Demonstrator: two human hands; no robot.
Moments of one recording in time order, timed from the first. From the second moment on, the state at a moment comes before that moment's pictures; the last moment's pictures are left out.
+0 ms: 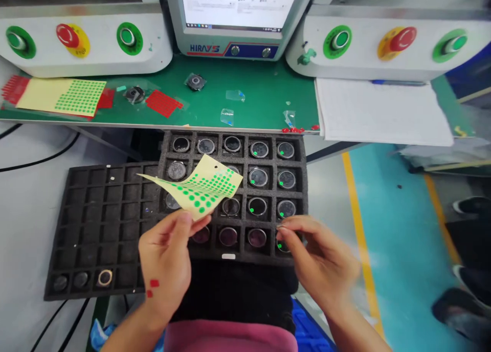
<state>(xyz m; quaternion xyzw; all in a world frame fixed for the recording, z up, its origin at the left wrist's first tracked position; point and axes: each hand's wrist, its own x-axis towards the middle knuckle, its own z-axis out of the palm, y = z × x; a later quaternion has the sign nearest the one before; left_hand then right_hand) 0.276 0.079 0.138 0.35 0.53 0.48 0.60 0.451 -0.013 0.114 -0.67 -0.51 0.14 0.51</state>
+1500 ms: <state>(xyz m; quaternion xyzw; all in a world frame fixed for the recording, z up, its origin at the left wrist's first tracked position) 0.287 0.062 0.152 0.43 0.44 0.36 0.70 0.415 0.010 0.146 -0.61 -0.63 0.07 0.47</state>
